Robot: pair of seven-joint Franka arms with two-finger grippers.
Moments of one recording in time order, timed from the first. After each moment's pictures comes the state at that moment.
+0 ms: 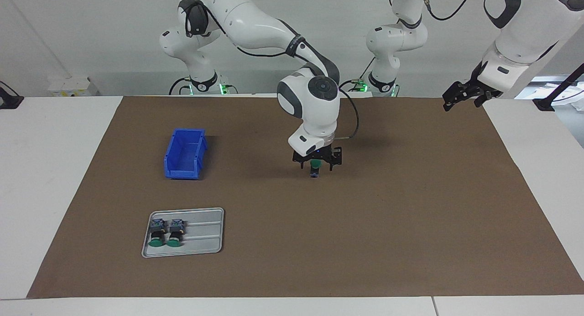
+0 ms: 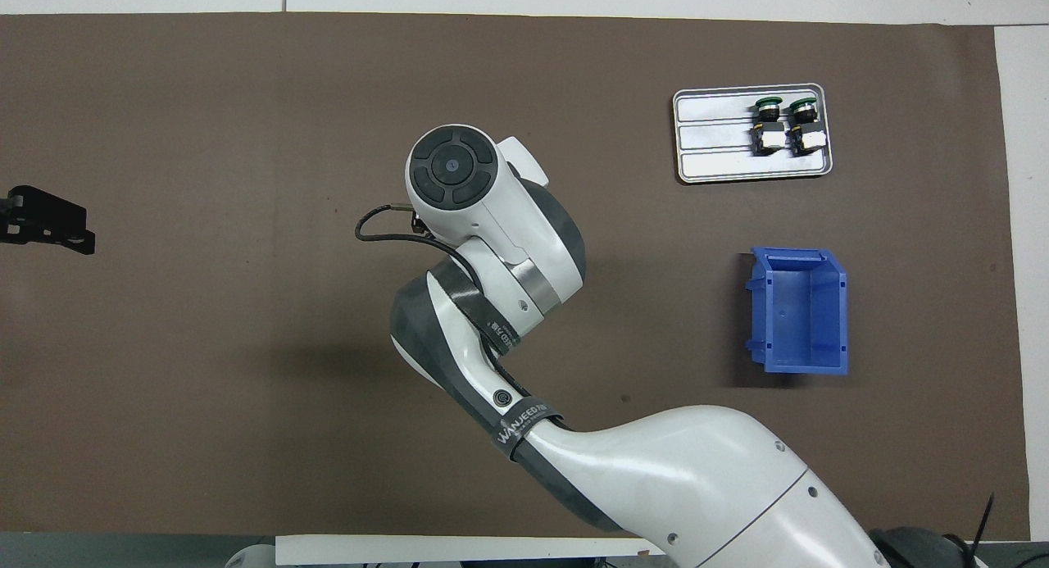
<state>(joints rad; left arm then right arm) 0.06 -0.05 -0.14 -1.64 0.01 1.44 -0.09 0.72 0.60 -0.05 -1.38 0.05 2.00 0.80</state>
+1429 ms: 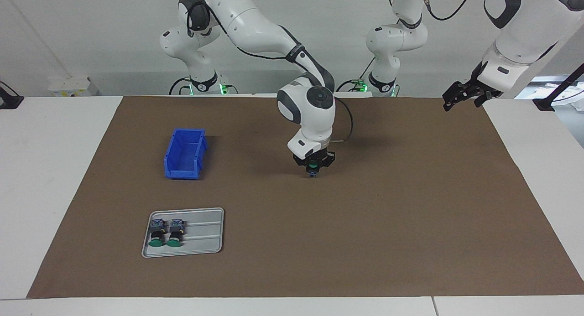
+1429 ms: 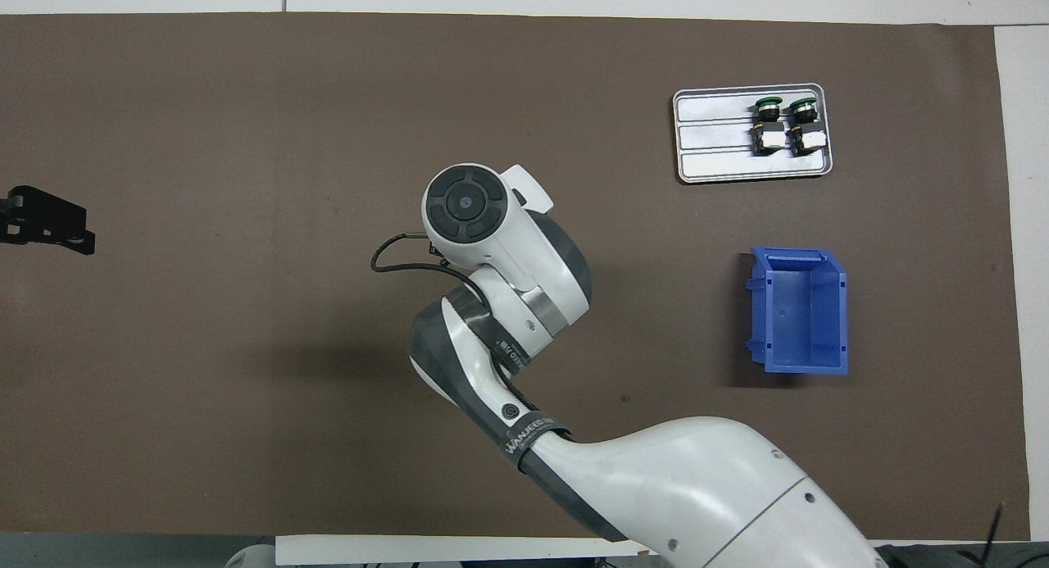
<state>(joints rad) 0.06 -0.05 -0.14 -1.64 0.01 1.44 -0.09 0.68 0.51 -0.06 -1.53 0.04 2.05 0.69</state>
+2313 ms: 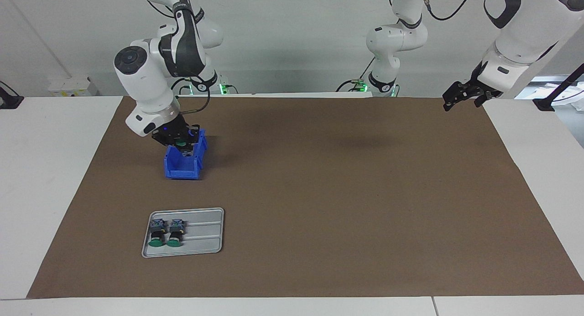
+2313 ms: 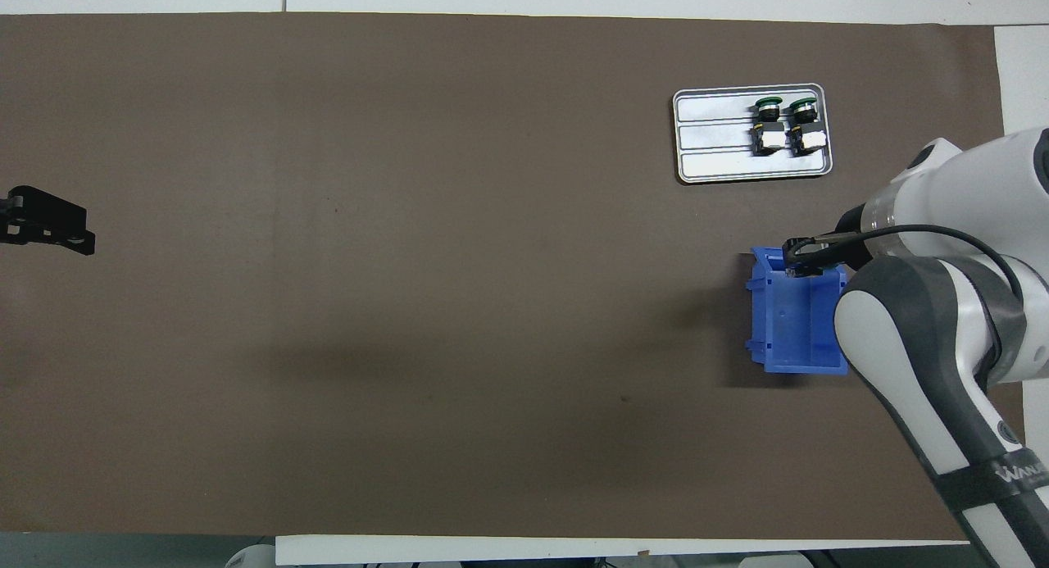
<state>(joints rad) 0.06 -0.05 -0.14 -1.64 0.01 1.44 -0.09 0.12 -0.08 -0.06 -2.17 0.04 2.05 -0.02</state>
